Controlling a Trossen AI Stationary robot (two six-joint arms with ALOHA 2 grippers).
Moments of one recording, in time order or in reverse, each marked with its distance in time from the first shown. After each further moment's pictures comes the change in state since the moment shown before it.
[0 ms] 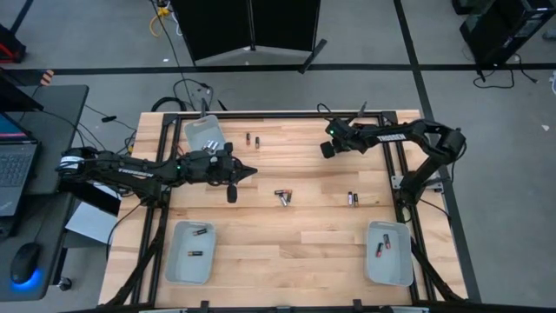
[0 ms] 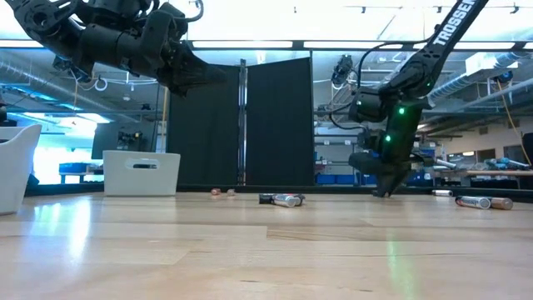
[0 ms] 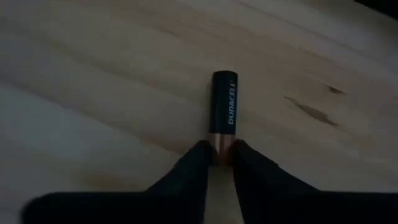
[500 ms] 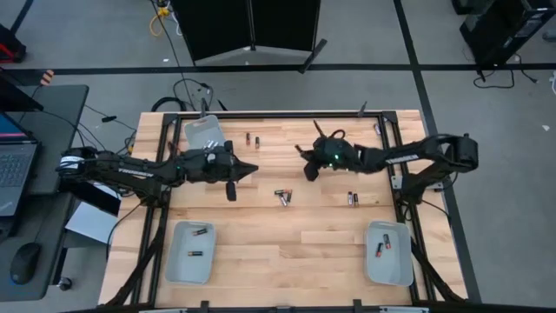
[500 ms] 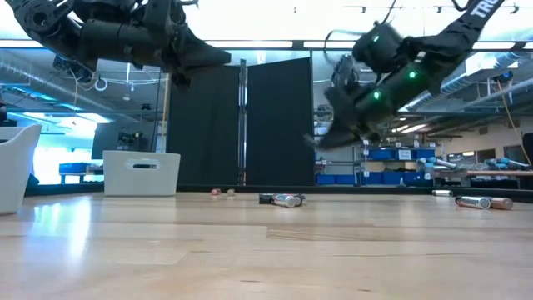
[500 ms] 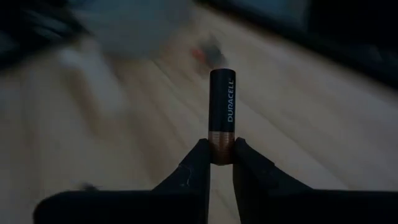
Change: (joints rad) left arm 0.000 0.001 0.000 0.135 0.021 -0.115; right arm 0.373 -0.177 -0.136 0.638 -0.111 -0.157
